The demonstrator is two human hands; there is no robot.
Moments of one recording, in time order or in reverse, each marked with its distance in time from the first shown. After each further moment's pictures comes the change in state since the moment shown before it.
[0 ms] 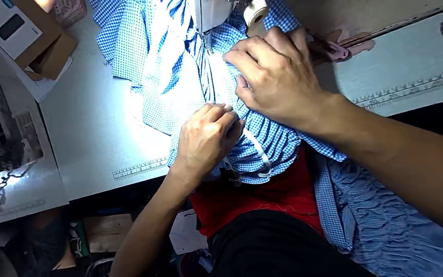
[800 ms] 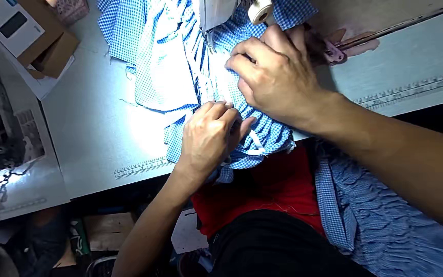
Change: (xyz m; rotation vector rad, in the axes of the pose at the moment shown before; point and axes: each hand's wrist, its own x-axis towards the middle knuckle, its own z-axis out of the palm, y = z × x) left_hand 0.002 0.003 0.004 0.060 0.039 -0.039; right_hand 0.004 -0.002 0.001 -0.015 -0.023 0.000
